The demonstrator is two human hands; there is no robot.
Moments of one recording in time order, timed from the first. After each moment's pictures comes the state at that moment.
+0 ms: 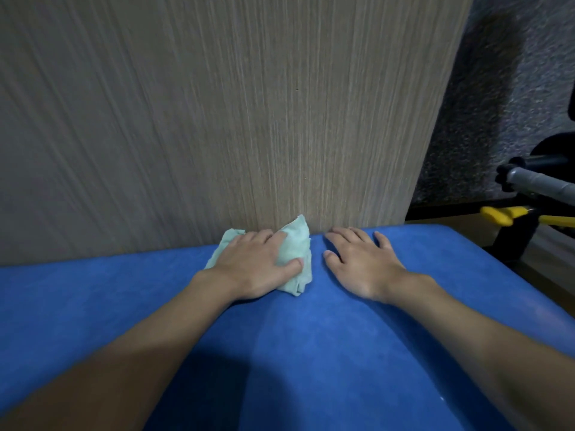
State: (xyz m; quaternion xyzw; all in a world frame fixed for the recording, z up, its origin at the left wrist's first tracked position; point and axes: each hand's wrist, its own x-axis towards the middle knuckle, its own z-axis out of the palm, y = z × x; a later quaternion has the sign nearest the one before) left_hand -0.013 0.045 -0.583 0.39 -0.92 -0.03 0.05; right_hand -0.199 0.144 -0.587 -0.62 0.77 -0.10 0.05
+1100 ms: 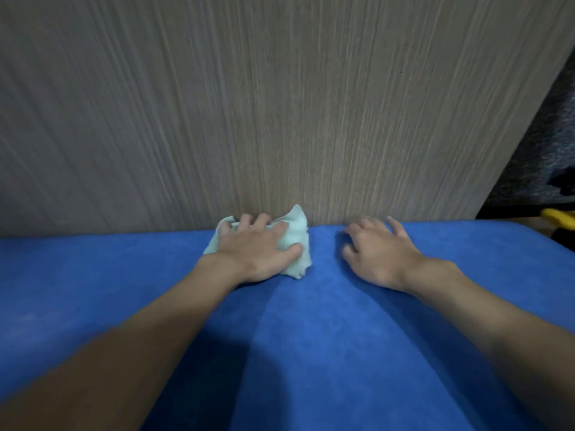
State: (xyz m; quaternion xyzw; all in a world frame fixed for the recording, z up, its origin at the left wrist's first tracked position) left_hand 0.090 0.013 -0.581 0.48 -0.88 0.02 0.02; right_hand -0.103 0.109 -0.576 -0.64 0.77 -0.07 0.02
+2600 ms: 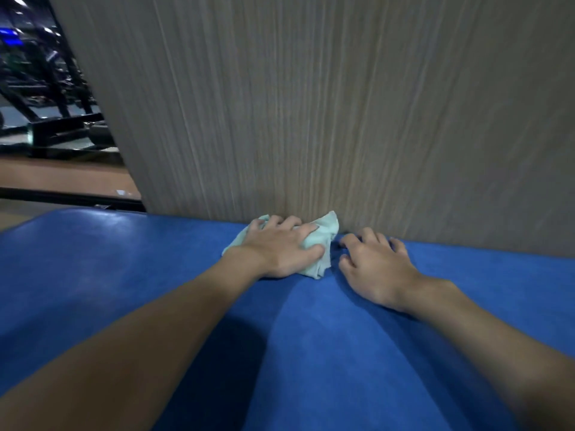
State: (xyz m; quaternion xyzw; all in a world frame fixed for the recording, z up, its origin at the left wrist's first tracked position) left_hand 0.264 -0.051 -0.581 0.50 -0.87 -0.02 0.03; right_hand 0.098 0.034 -0.577 -0.69 0.72 -0.07 0.04
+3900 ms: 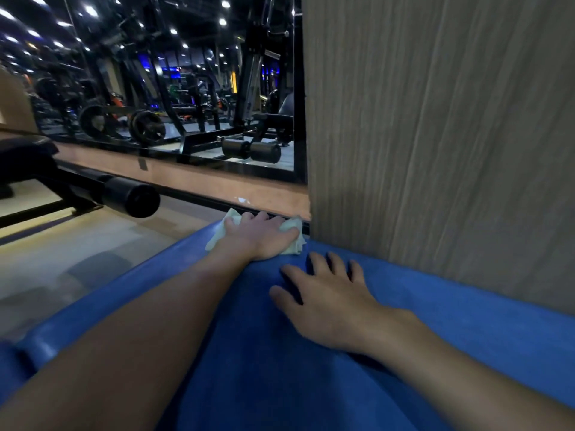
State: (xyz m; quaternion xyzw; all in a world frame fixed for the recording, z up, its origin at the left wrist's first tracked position) left_hand 0.567 -0.169 -0.577 0.74 -0.67 -0.02 0.04; right_hand 0.404 -0.067 -0.586 -0.86 0.51 -0.02 0.07
